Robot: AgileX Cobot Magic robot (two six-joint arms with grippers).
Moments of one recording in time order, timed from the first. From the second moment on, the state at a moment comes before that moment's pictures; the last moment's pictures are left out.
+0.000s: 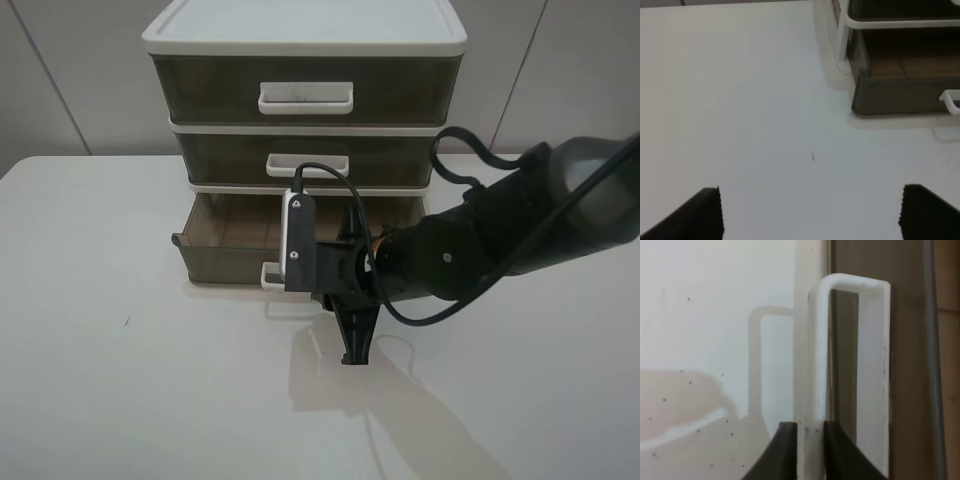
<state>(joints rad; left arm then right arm) 0.04 0.00 -0.50 -0.13 1.06 0.11 0.79 1.87 -0.77 0.21 -0.06 -1.11</state>
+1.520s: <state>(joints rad) 0.04 0.00 -0.50 -0.13 1.06 0.11 0.17 1.01 -0.76 0.15 0.73 -0.05</state>
